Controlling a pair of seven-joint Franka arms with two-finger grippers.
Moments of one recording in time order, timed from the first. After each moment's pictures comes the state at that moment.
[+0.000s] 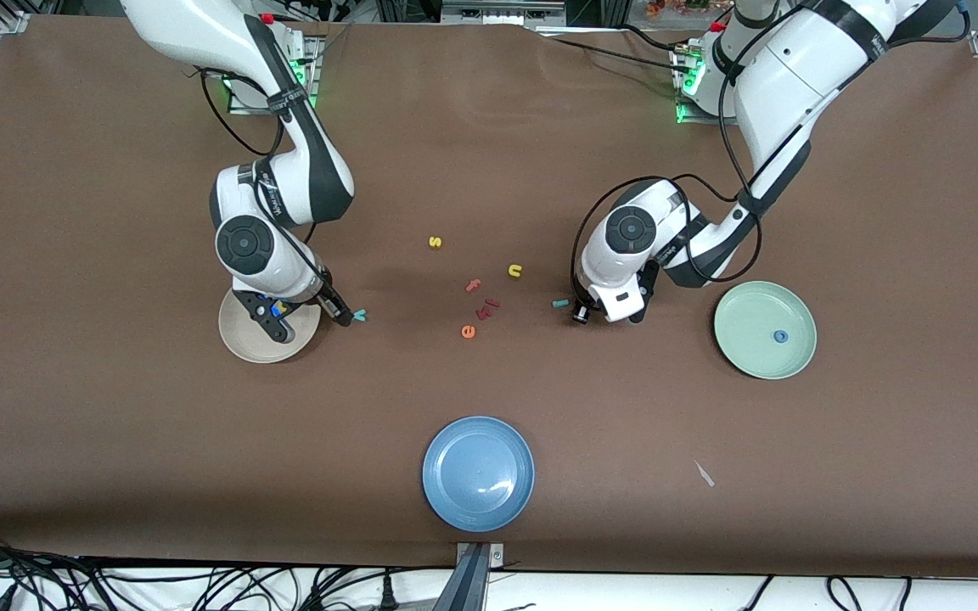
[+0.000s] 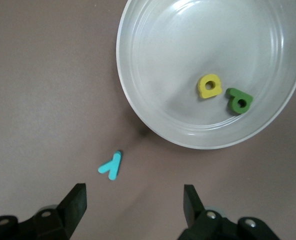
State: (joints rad) left arm -0.01 0.70 -0.56 -1.91 0.45 2.47 -2.05; right arm 0.61 0.47 -0.24 -1.88 0.18 2.23 1.14
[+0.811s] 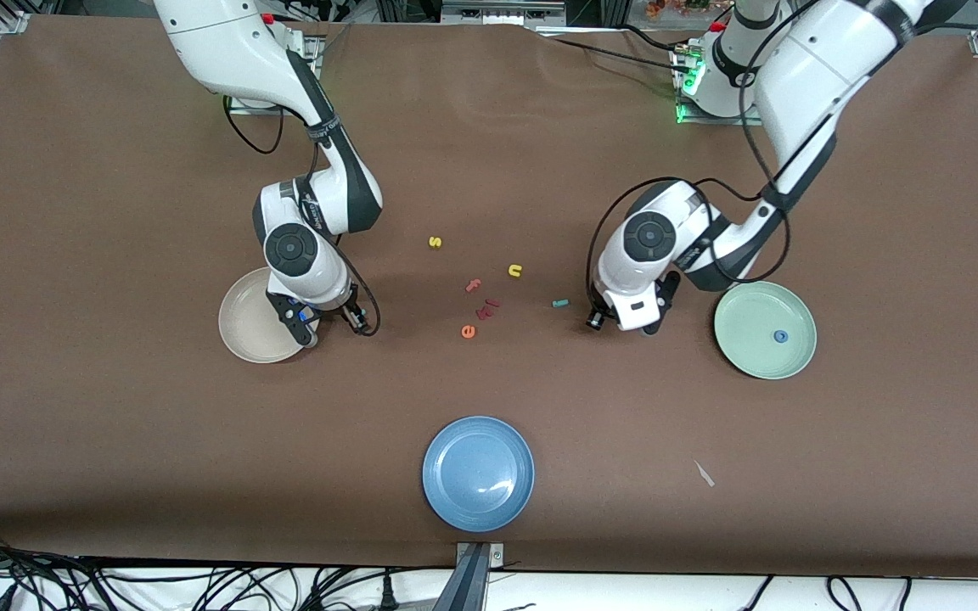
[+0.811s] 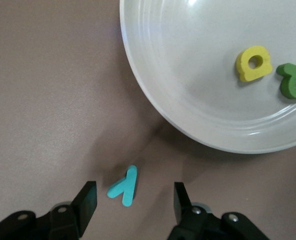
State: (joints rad) left arm 0.13 0.65 -0.65 -1.88 0.45 2.31 -1.83; right arm 0.66 0.59 -0.23 -1.90 0.18 2.40 1.24
